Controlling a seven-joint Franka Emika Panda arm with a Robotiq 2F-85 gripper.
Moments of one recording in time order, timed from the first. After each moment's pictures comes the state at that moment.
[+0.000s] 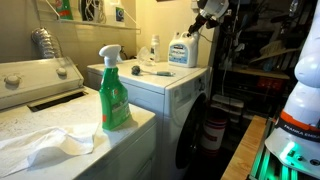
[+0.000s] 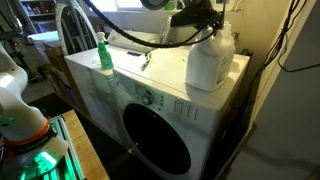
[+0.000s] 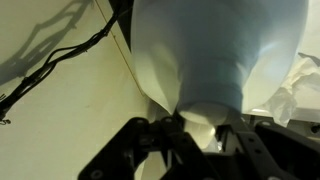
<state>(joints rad) -0.24 0.11 -0.20 -1.83 0.44 2.65 -0.87</state>
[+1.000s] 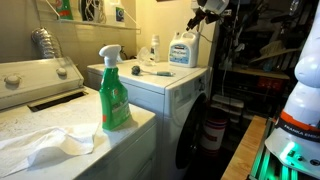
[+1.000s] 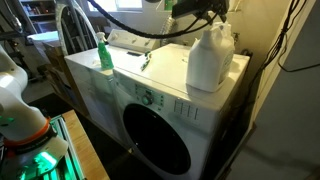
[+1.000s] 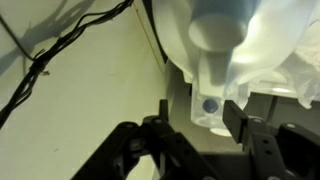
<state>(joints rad) -0.24 0.08 -0.19 -1.80 0.32 2.73 -0.74</state>
